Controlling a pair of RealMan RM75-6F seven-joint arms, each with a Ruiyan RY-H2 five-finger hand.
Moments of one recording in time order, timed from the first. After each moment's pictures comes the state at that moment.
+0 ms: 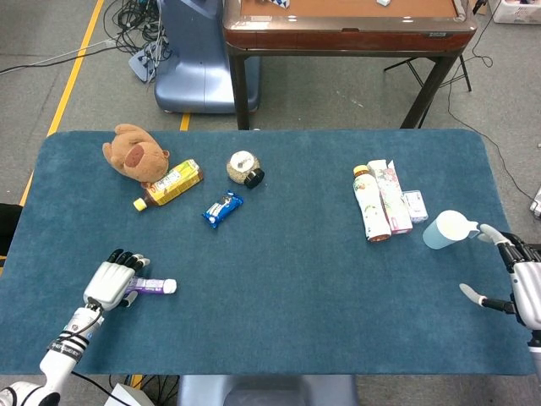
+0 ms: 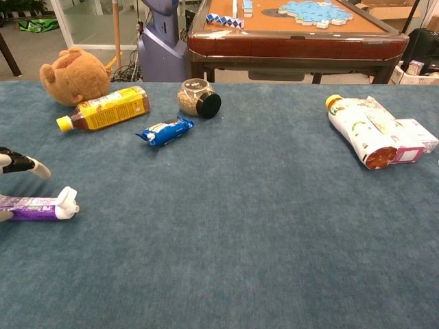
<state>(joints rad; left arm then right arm) -0.45 -1.40 -0.01 -1.35 1.38 1.05 0.26 0.07 -0.95 0.10 -1.73 -1.49 1.51 0.20</state>
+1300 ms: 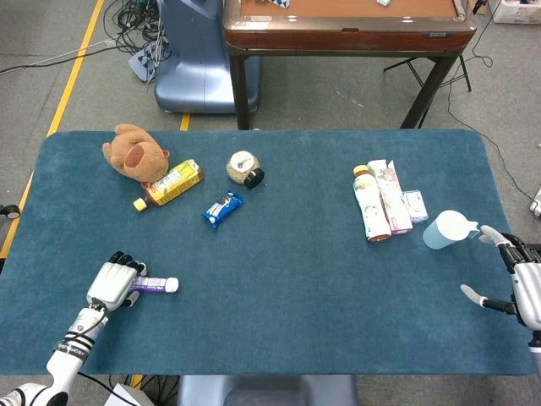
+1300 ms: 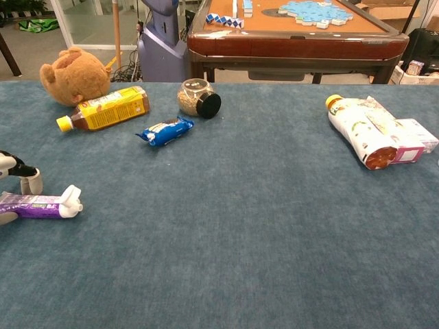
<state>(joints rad) -0.44 -1.43 -0.02 -1.35 1.34 1.06 0.32 0.07 -0.96 0.10 -1.72 -1.49 1.50 0.21</state>
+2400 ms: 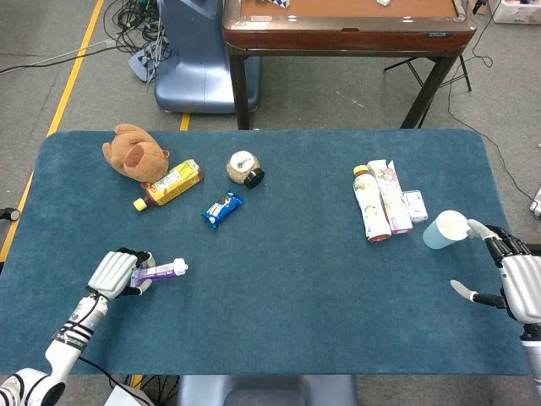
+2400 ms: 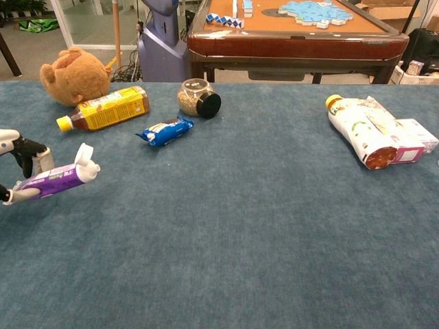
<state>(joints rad) -0.47 -1.43 -0.04 -1.27 1.48 1.10 -0.15 0.11 -0.92 0.11 -1.77 -1.53 1.48 0.18</state>
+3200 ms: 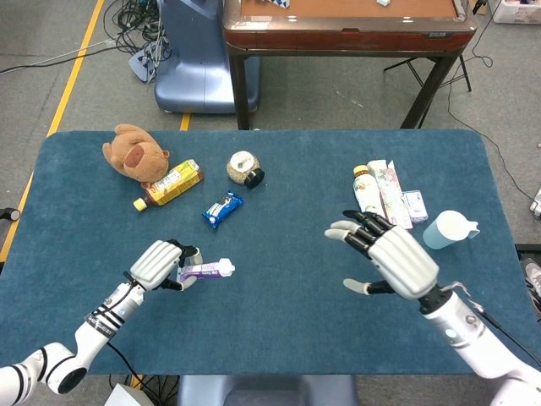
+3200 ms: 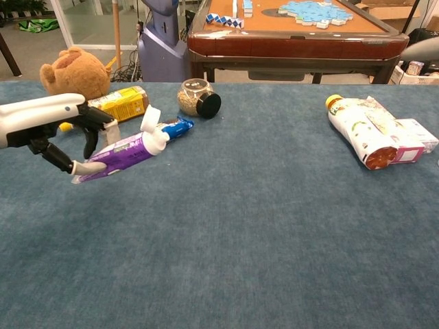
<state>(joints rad) -0.63 -1.39 -0.09 -1.46 1.54 1.02 -0.22 0.46 -0.95 0.21 -1.98 -1.73 1.20 0.04</state>
